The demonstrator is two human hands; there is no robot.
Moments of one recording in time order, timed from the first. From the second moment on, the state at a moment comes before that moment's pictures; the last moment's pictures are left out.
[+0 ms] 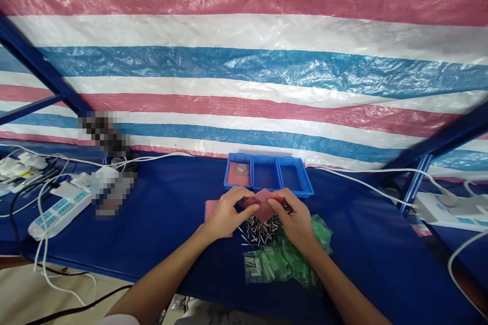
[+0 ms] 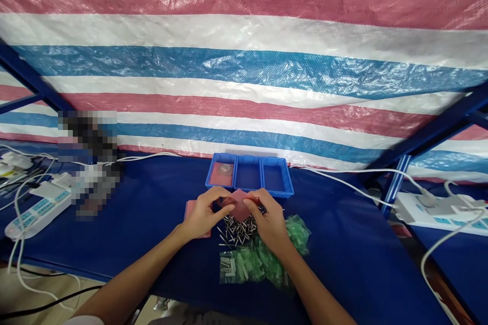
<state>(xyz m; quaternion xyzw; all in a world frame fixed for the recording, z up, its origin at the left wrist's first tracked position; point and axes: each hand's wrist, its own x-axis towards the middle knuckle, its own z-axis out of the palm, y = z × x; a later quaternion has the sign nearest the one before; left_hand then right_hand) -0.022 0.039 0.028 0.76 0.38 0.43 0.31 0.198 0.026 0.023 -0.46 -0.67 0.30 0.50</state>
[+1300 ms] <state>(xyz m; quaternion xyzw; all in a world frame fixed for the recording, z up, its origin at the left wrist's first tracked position) -0.017 0.034 0.026 0.73 0.41 0.44 0.32 0.195 0.026 0.013 -0.46 -0.65 0.35 0.49</state>
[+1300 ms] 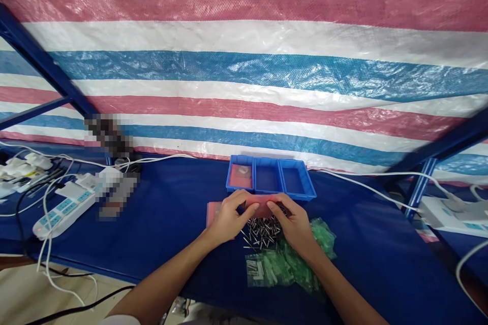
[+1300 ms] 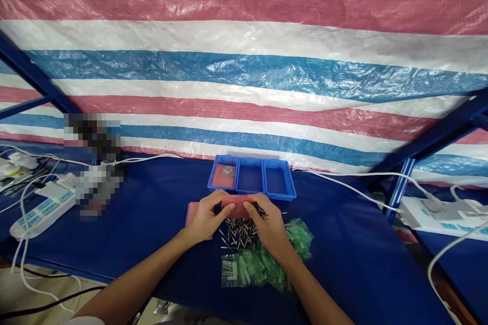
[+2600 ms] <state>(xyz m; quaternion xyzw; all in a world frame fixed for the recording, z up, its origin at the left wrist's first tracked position) -0.018 0.032 0.023 0.72 0.45 0.41 0.32 0.190 0.025 0.015 -0.45 -0.64 0.40 0.48</state>
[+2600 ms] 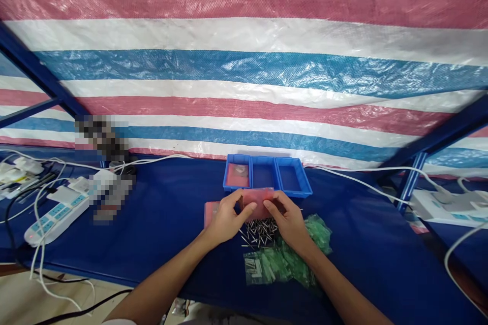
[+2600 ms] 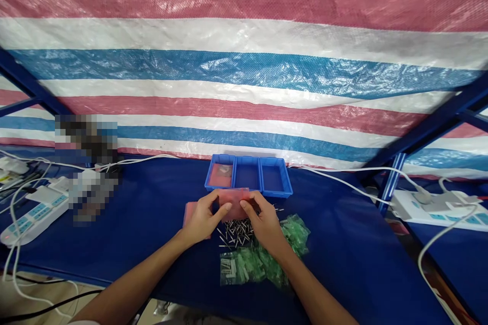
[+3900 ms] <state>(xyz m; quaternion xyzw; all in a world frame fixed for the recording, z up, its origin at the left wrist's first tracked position) -0.017 0.039 0.019 0.71 0.43 0.45 0.33 0.188 0.029 0.013 -0.40 -0.58 0.50 0.51</state>
